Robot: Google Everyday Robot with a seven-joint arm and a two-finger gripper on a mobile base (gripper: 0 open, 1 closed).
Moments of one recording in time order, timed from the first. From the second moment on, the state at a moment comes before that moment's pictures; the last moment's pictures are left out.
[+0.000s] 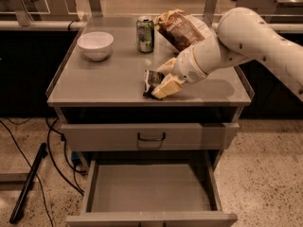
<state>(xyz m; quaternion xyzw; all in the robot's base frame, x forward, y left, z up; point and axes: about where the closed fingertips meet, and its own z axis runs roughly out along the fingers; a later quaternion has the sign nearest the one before) 0.621 -0.044 0.834 -0.62 0.68 0.18 0.35</state>
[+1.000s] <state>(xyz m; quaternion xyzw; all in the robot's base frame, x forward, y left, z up) 0.622 -0.043 0.833 -0.62 0.68 0.18 0.35</state>
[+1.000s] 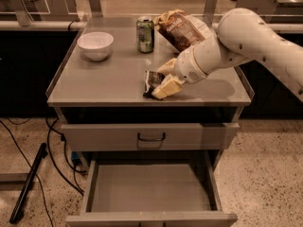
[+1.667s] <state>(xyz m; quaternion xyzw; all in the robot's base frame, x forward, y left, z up) 0.618 -0.055 0.839 -0.59 0.71 0.16 0.36</state>
